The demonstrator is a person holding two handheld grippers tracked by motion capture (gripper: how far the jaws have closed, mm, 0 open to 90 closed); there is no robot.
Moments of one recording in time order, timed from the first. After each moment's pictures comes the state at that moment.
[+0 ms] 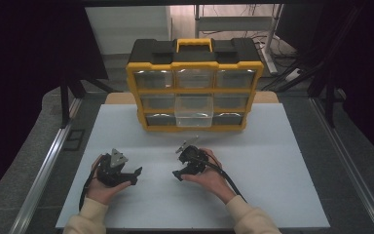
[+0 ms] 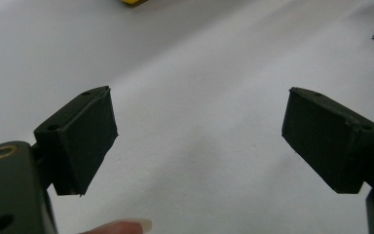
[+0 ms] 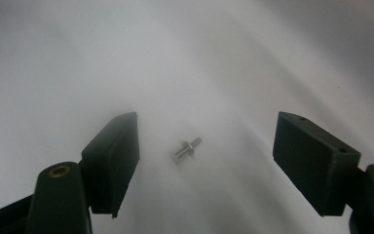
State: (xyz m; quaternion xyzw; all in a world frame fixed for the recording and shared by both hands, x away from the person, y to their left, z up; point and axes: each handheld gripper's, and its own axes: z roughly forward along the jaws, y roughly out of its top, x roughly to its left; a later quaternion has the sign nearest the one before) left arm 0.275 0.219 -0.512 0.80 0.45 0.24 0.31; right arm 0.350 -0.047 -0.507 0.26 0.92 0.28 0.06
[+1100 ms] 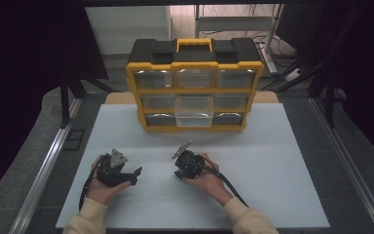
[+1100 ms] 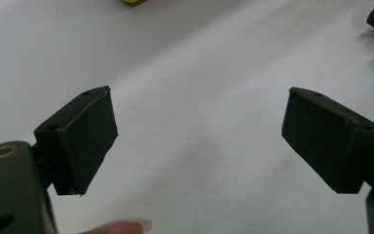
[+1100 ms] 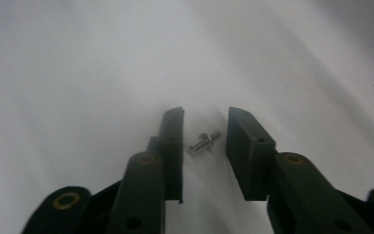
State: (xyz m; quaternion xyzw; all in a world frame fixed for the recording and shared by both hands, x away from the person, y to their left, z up) left arm 0.274 0.220 -0.511 0.80 0.45 0.24 0.31; right arm 0.342 -0.039 -0.516 0.23 0.94 0.25 0.07
